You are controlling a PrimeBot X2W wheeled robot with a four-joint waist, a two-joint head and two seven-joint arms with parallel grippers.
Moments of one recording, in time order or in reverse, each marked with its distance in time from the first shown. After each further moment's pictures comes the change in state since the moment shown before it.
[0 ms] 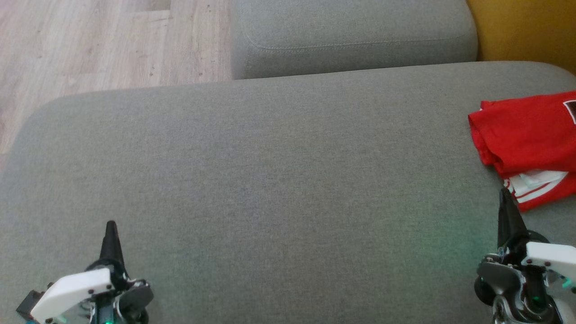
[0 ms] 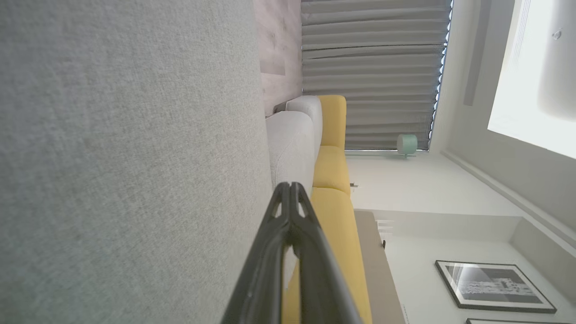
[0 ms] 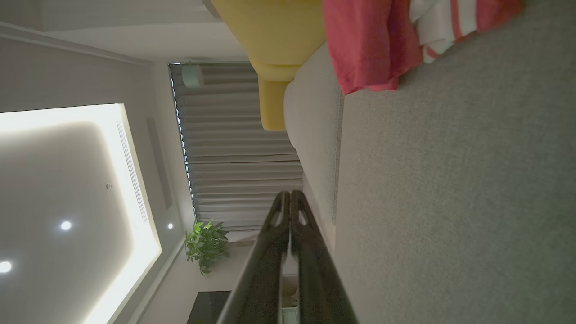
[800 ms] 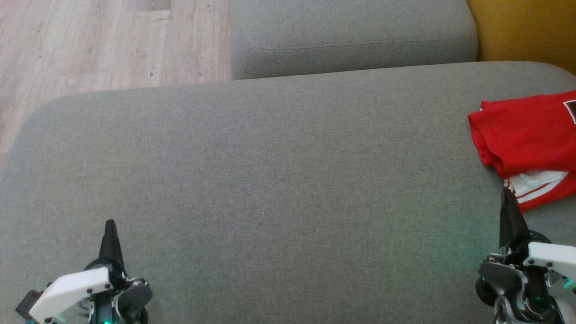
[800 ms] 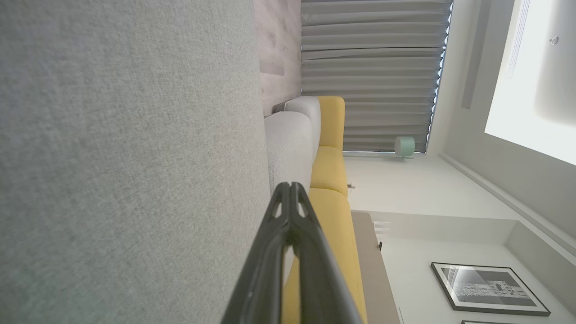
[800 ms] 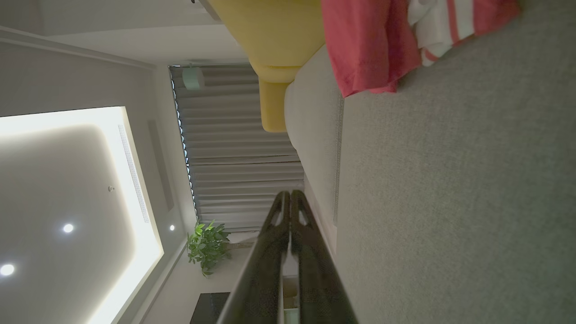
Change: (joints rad) left arm -0.006 -0.003 0.010 0.003 -0.012 0.000 0.009; right arm -0.001 0.000 -0.011 0.001 0.009 0.000 0.008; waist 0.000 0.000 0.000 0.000
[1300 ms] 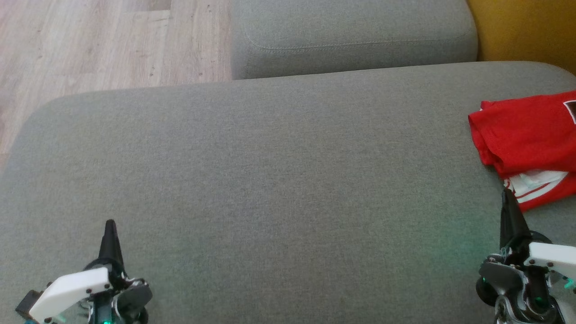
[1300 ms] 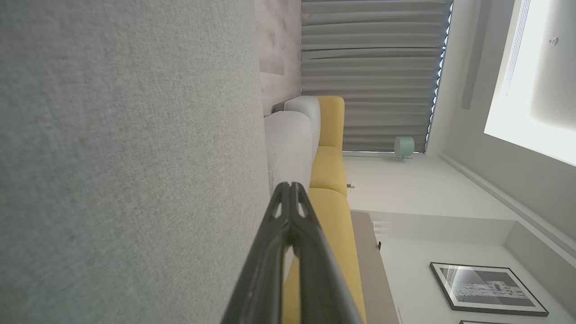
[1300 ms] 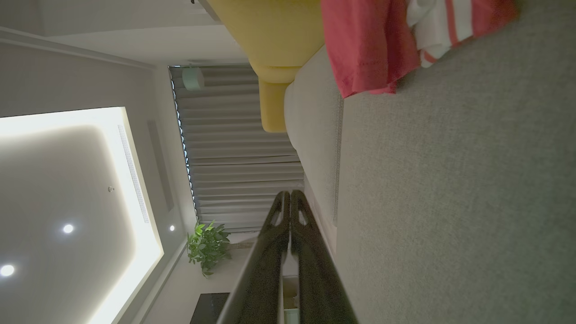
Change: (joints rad) left arm 0.000 -0.004 0.008 0.000 0.001 0.000 0.007; right arm 0.000 0.000 -0.004 0.001 0.000 0.000 0.004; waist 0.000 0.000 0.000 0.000
